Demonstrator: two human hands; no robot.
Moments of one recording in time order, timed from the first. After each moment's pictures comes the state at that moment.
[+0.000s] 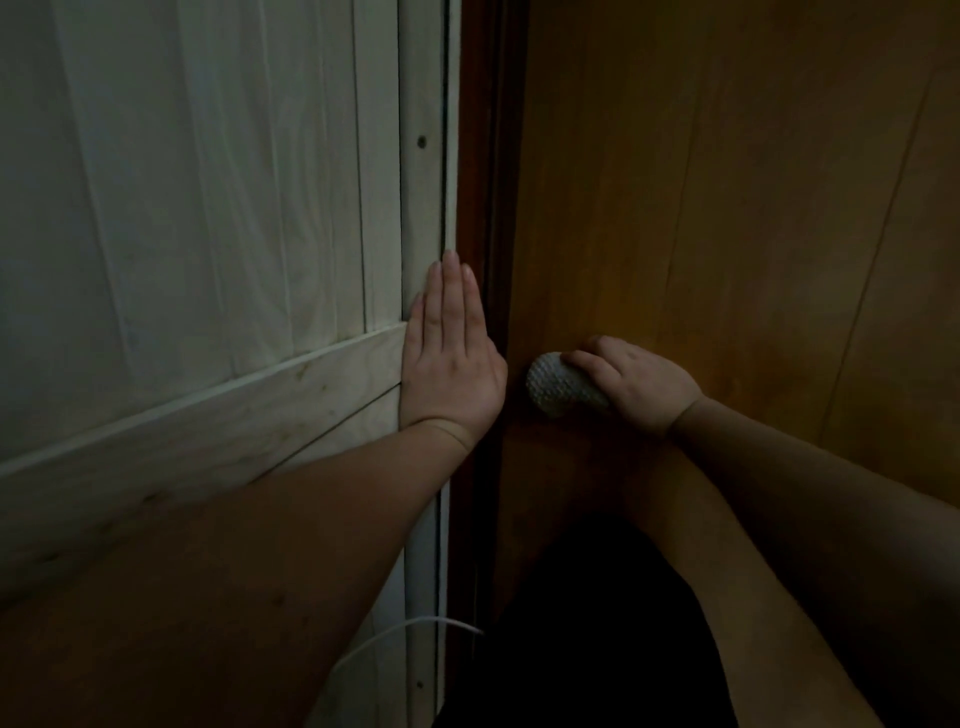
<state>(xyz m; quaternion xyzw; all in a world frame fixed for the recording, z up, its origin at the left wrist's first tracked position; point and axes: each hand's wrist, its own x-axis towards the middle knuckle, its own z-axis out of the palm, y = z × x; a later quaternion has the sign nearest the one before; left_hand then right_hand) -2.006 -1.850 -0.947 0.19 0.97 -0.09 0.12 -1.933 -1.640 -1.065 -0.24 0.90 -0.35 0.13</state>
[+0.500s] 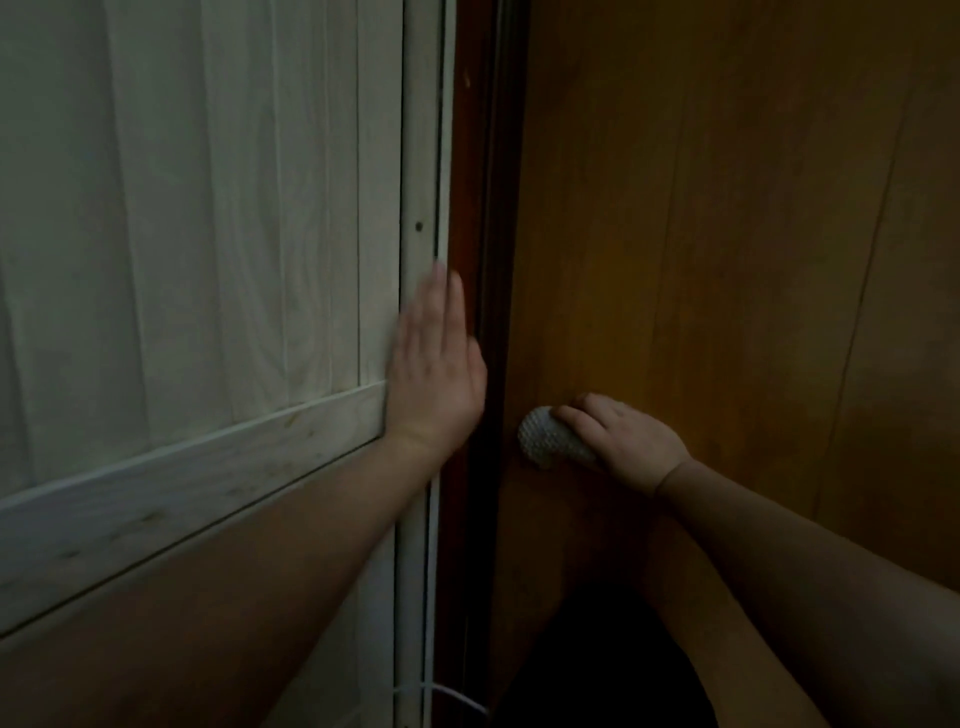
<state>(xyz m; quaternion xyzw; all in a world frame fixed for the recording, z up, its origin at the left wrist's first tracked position) -2.053 -1.823 -0.920 0.18 0.98 -0.05 0.11 -1.936 -1.636 -1.061 -0.24 0.89 -0.38 0.10</state>
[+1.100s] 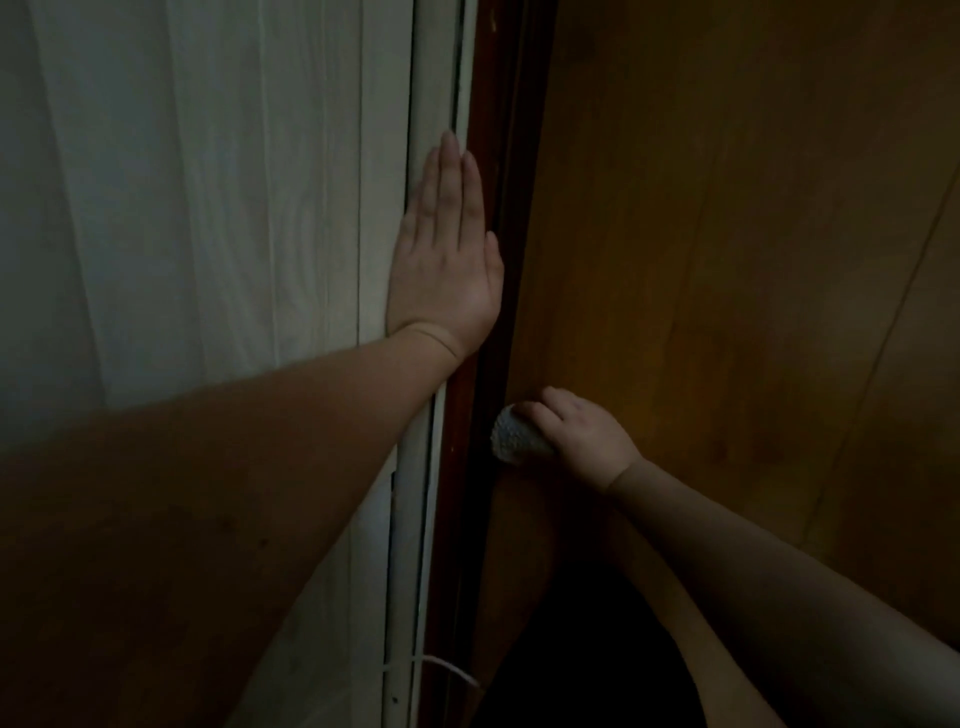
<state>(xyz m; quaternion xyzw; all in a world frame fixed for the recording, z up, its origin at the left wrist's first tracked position) -2.125 -1.806 -0.945 0.18 0.98 -0.06 0.10 -1.947 -1.686 -1.052 -0.22 0.86 -0.43 0.15</state>
